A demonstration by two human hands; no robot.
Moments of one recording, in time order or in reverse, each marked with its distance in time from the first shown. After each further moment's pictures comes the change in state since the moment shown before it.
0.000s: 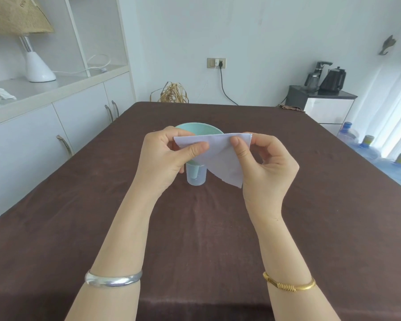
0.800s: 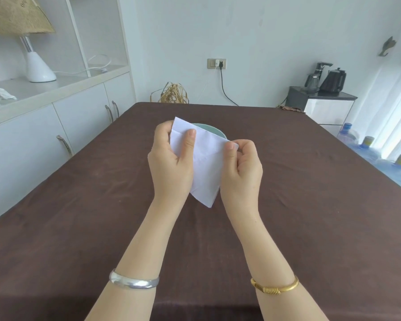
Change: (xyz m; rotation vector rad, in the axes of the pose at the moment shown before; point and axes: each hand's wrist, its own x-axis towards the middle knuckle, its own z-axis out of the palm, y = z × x) left_hand -0.009 -0.011 0.027 0.203 0.404 0.144; right_hand -0.014 0.012 0.022 -0.159 -0.183 0.141
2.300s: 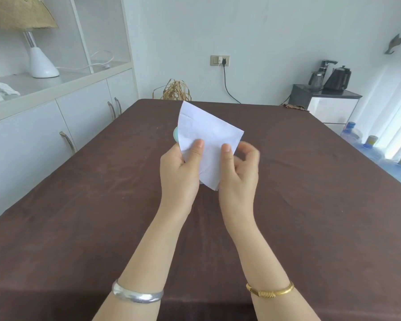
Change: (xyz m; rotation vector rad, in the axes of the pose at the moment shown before) left_hand -0.014 -0.002 -0.001 -0.290 -0.167 -0.366; right_hand -0.013 0.006 0.010 0.242 -0.015 0.169
